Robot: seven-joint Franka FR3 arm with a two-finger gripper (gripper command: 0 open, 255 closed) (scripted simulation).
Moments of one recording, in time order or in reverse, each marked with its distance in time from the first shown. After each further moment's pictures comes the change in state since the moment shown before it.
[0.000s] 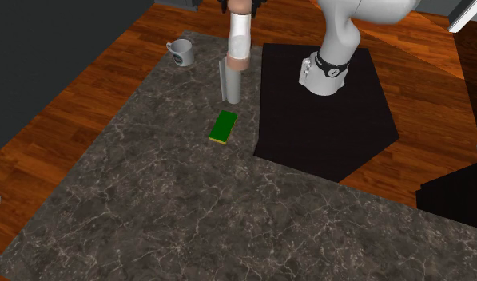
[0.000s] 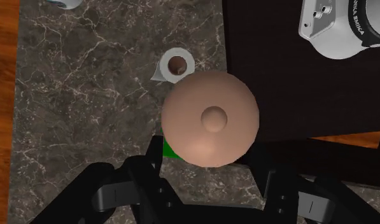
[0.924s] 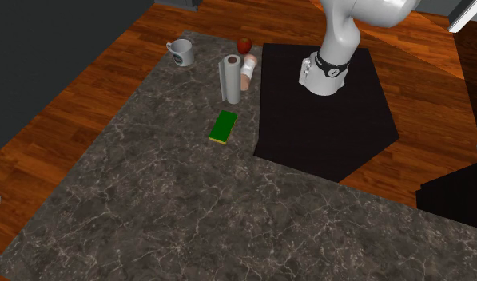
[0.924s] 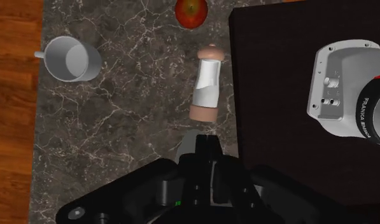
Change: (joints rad) arm -0.208 -0.270 -0.153 -0.078 -0.236 -0.099 -0.275
